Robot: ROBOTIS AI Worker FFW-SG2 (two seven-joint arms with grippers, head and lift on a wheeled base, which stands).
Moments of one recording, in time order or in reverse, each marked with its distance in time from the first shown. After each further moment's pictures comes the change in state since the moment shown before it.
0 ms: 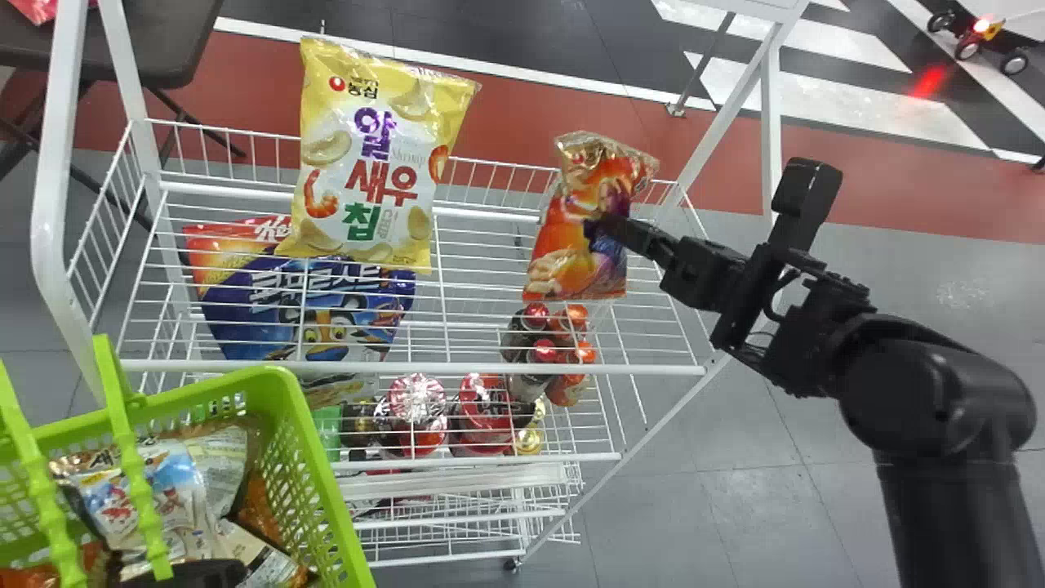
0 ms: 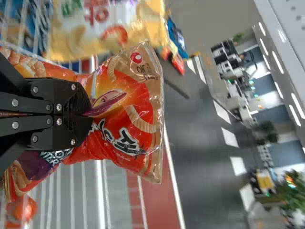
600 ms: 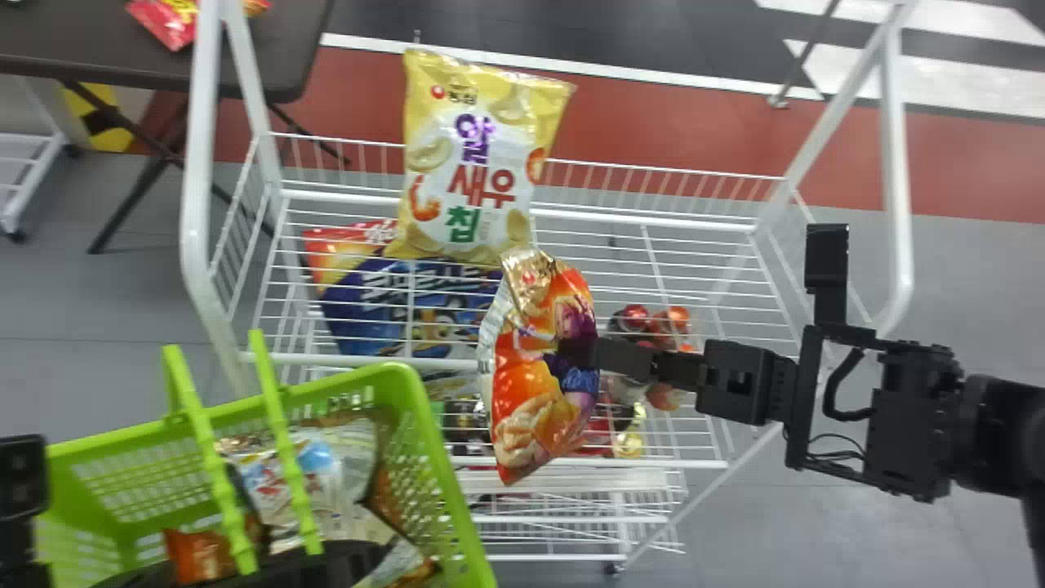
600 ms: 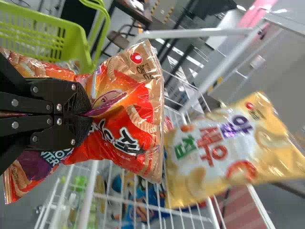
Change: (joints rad) left arm -0.006 0.000 -0.025 0.005 -0.002 0.000 0.000; right arm 0.056 0.080 0.047 -0.133 -0.255 0.404 0.090
